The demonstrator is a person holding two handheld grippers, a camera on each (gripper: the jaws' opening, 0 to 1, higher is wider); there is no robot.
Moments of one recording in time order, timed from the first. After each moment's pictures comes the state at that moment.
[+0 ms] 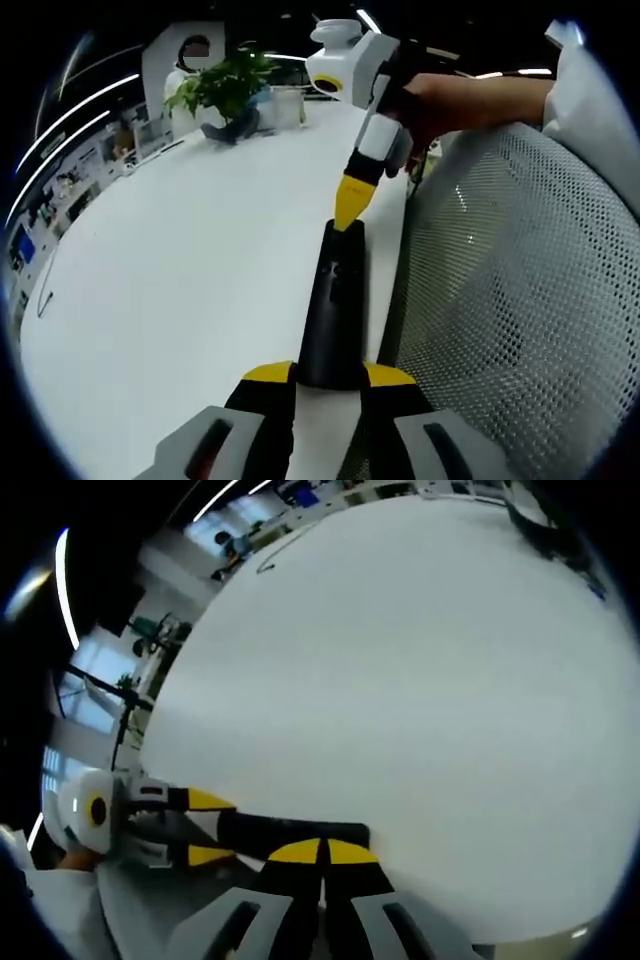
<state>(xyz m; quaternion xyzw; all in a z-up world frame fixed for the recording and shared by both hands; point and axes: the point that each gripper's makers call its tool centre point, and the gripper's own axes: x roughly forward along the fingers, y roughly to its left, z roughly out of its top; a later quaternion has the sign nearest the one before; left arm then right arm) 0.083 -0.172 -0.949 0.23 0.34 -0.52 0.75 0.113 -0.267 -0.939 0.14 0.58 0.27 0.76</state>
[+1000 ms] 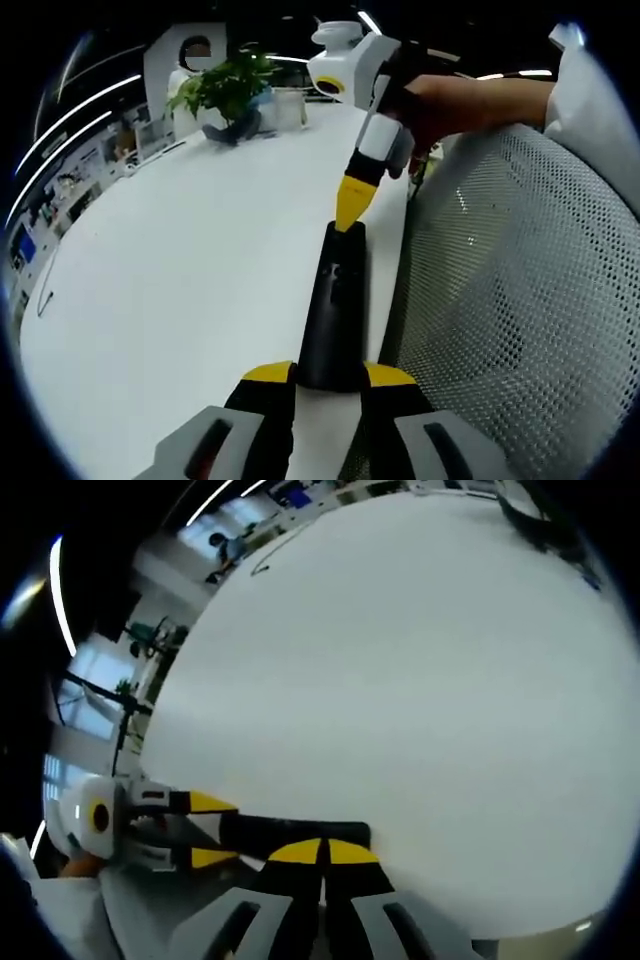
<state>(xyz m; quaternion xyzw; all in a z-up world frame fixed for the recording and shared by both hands) 0.083 -0.173 -0.948 0.23 0.34 -0.52 0.75 0.113 -0.267 -0.938 0.12 0.58 0.27 0.76</state>
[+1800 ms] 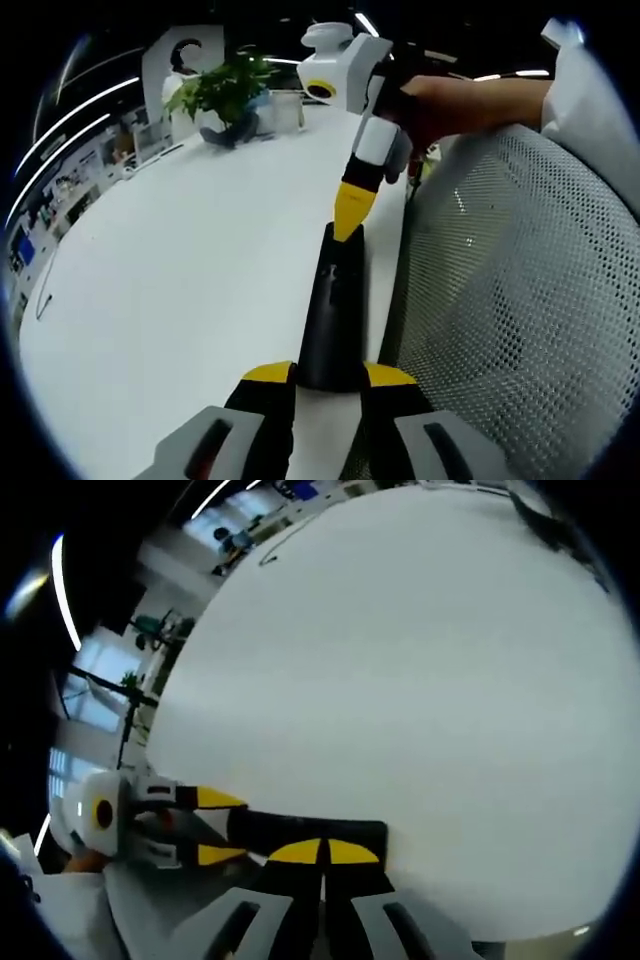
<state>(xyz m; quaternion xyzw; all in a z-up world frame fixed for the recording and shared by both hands) 0.083 -0.176 -0.948 0.23 0.33 -0.52 0.75 0.109 -0.259 -0.939 0.15 0.59 0.28 0.74</state>
